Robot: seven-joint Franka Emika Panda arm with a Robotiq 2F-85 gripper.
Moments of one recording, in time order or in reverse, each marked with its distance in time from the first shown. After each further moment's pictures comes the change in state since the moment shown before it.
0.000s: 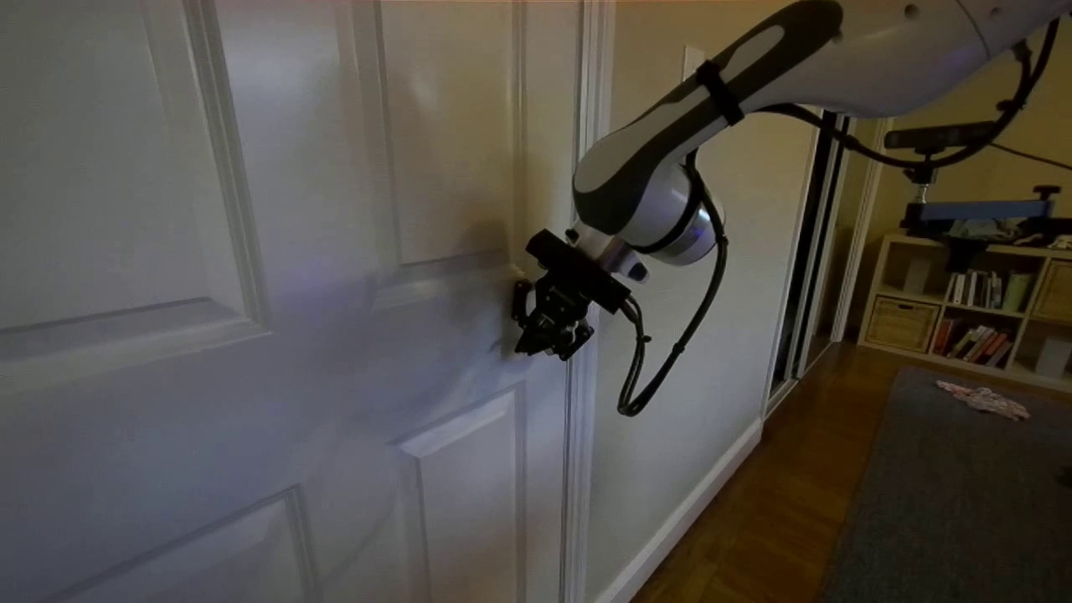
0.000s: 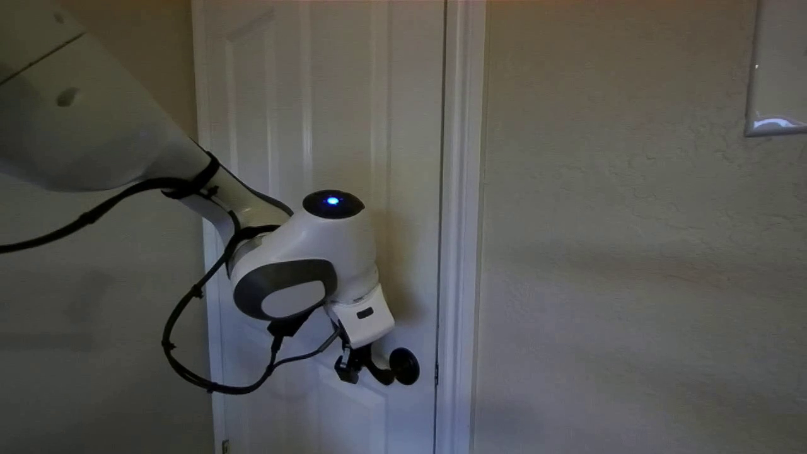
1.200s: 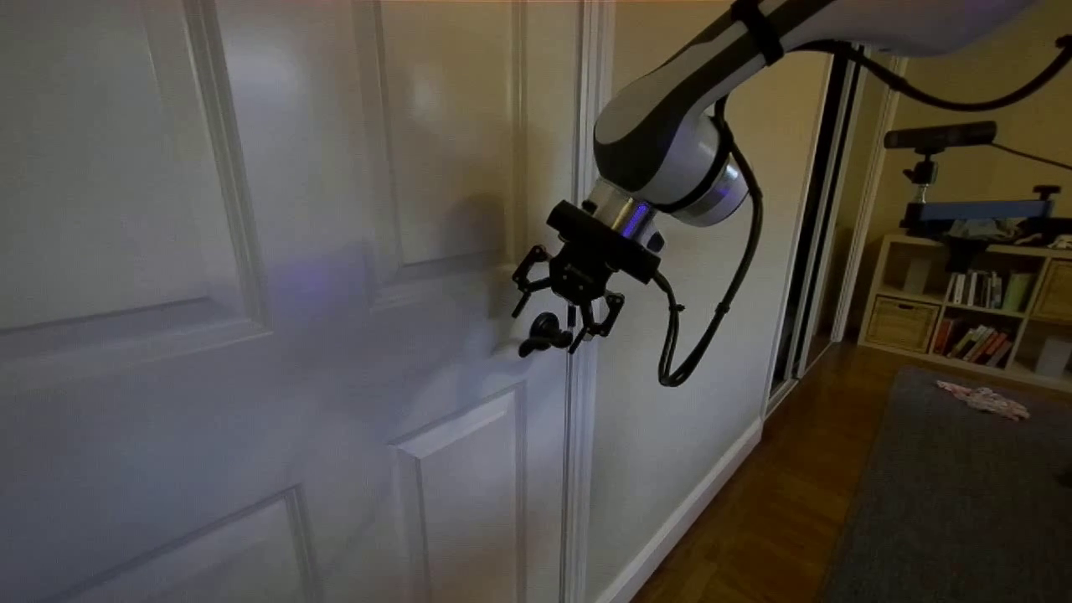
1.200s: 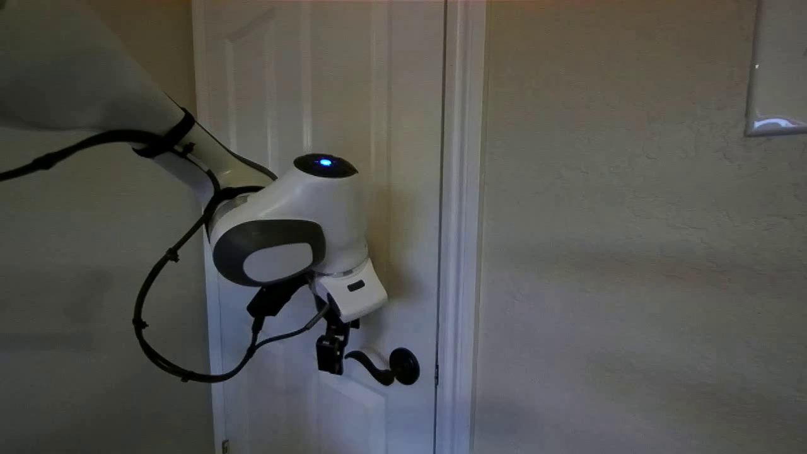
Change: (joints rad) arm 0.003 -0.143 -0.019 -0.128 -0.010 -0.101 -0.072
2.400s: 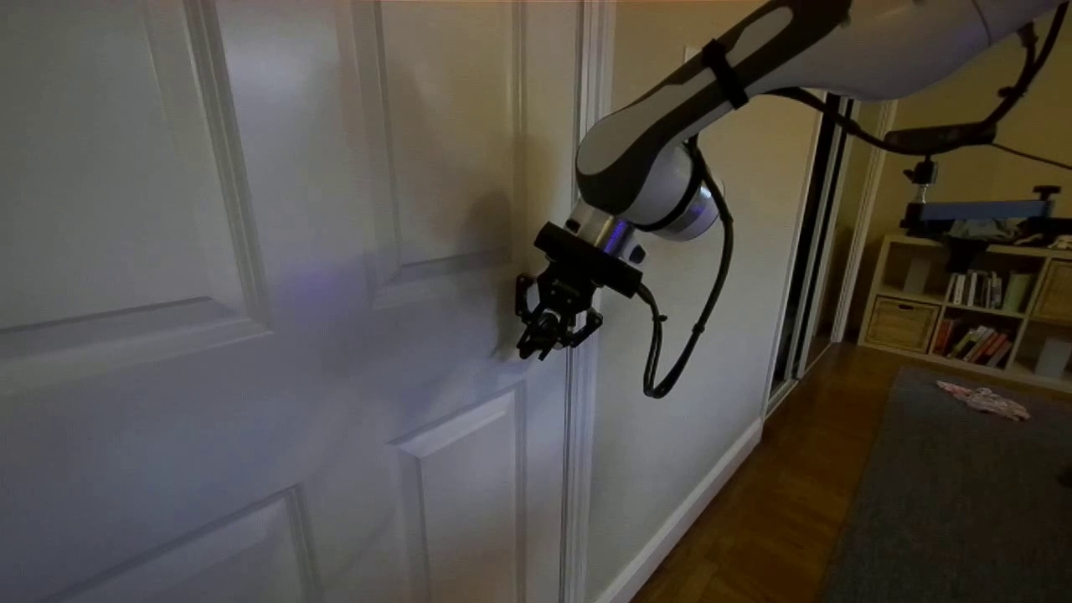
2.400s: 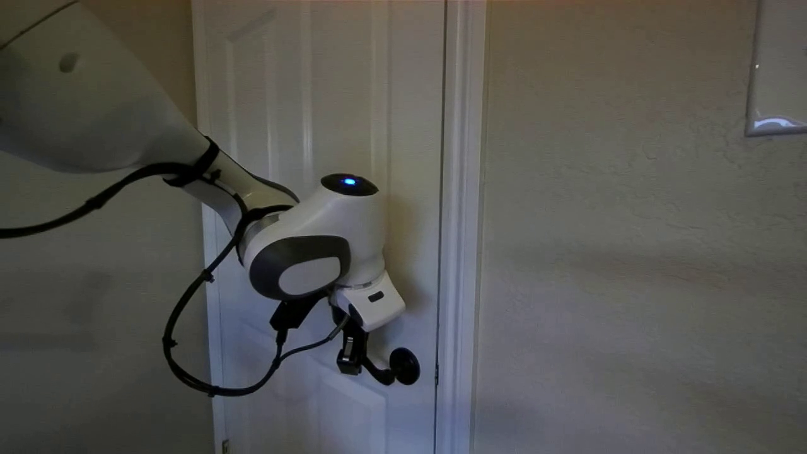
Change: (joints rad) arm 0.000 0.129 -0.016 0.171 -0.074 -0.074 0.017
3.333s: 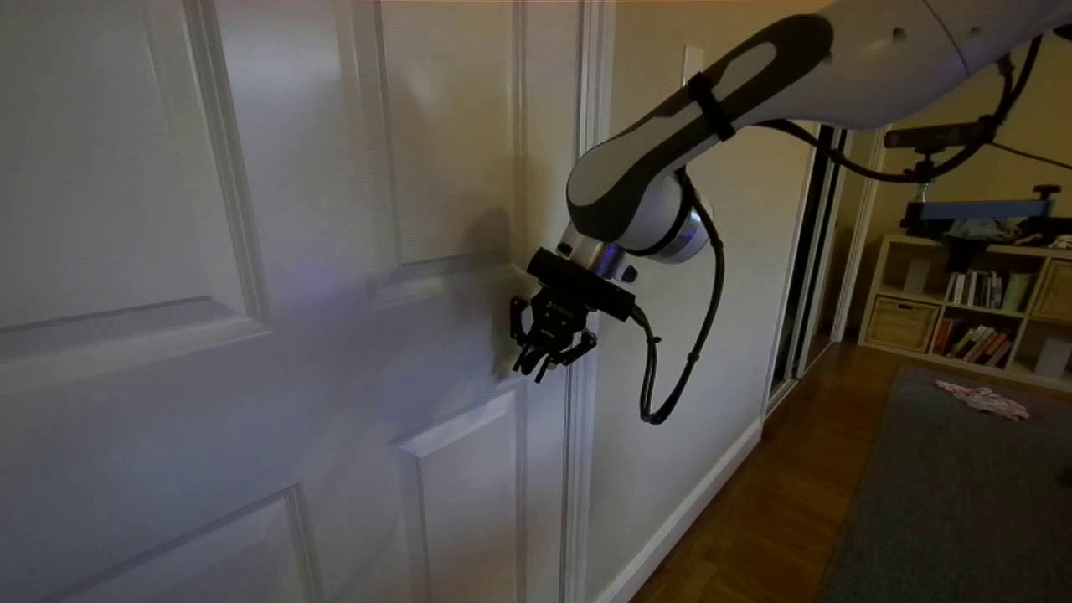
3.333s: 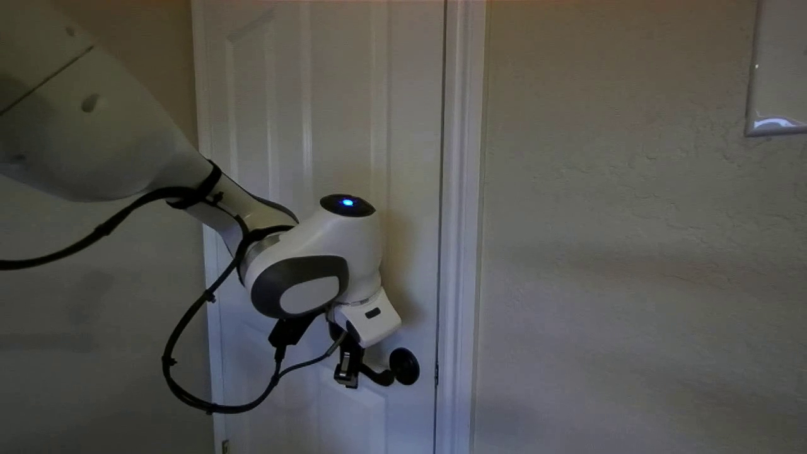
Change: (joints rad) arm 0.012 0.065 0.003 0.042 -0.024 0.004 0.006
